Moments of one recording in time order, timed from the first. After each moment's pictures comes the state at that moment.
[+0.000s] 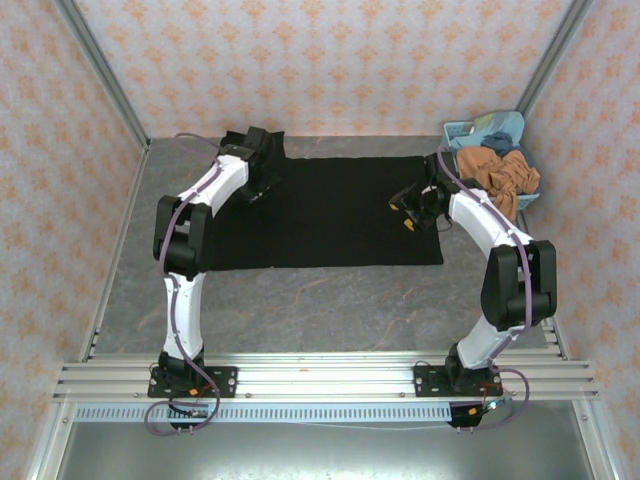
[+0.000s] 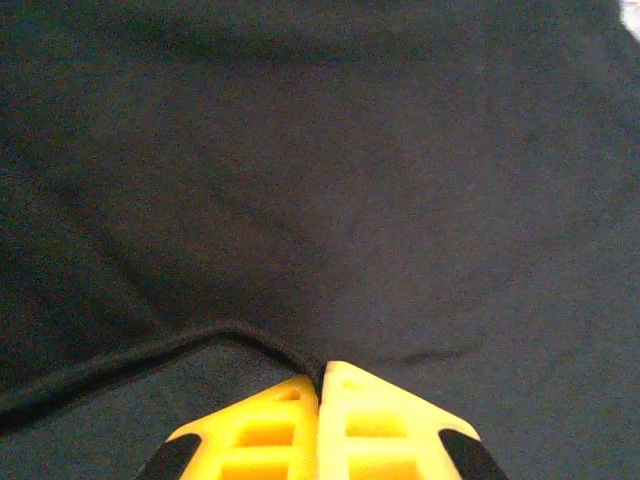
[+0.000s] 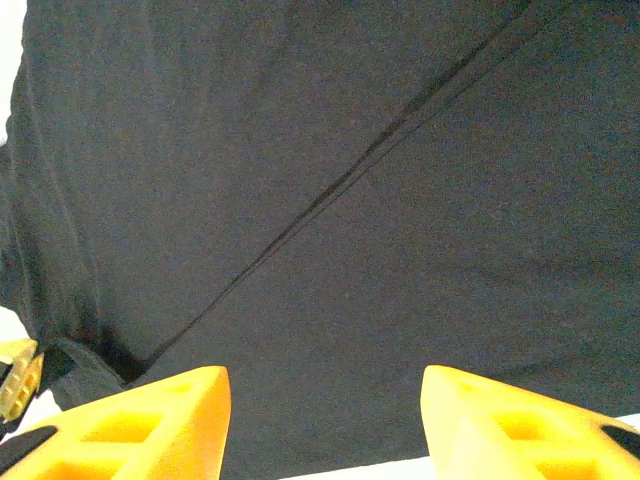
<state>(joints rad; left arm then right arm) -0.20 2.20 1.88 -0.84 -0.04 -0.86 0.14 1.66 1.26 -0.68 -0.32 0.94</state>
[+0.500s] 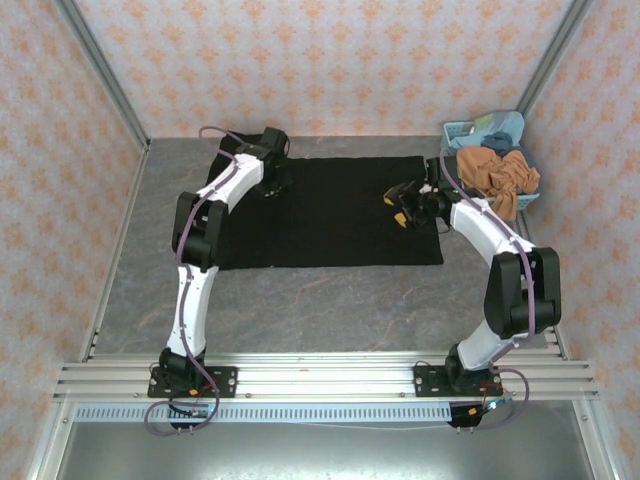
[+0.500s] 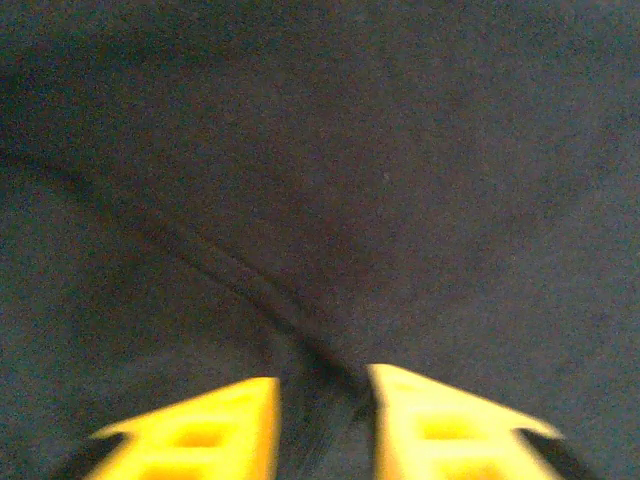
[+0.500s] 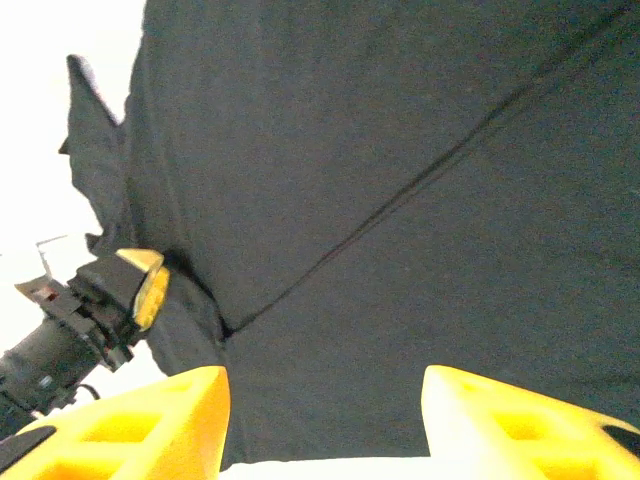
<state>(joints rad) -0.24 2.36 2.05 -0.87 -0.03 -0.69 0.14 1.61 1.16 -0.47 -0.46 1.04</state>
